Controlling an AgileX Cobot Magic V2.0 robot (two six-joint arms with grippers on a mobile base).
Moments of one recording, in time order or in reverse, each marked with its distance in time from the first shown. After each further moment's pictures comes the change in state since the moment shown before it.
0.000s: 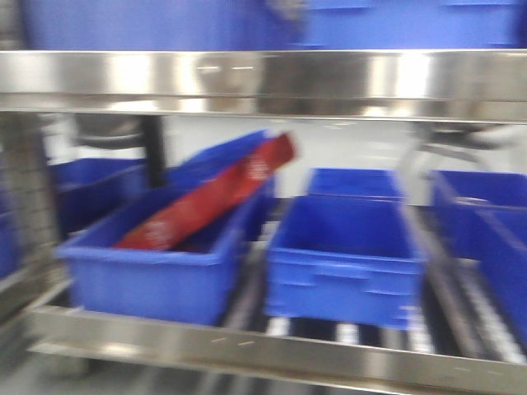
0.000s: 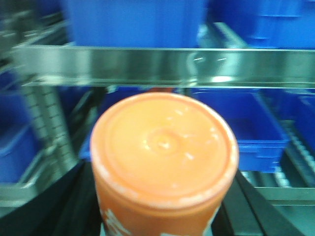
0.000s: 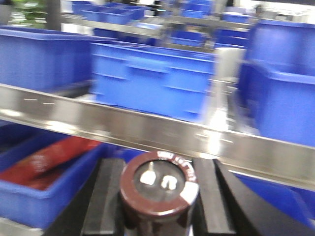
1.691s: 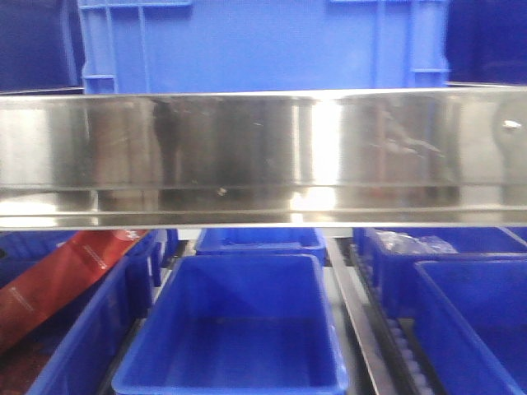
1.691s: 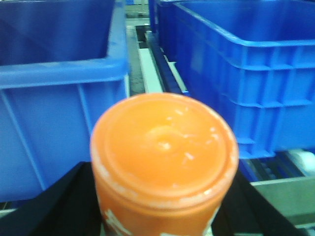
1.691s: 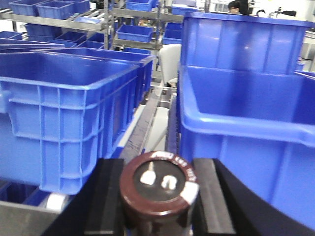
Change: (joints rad) left arm 0.000 0.000 0.000 0.000 0.000 0.000; right arm 0.000 0.000 0.000 0.000 0.000 0.000
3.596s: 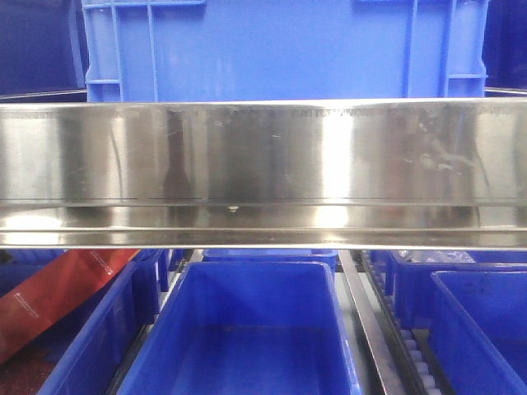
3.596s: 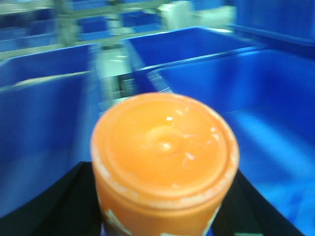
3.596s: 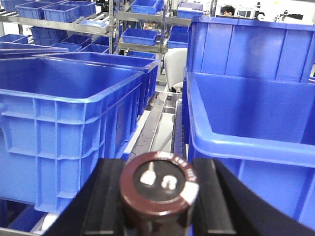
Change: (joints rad) left arm -0.129 0.508 -0.473 -0.061 -0.105 0.140; right arm 0.000 0.000 0.000 0.000 -0.008 0.000
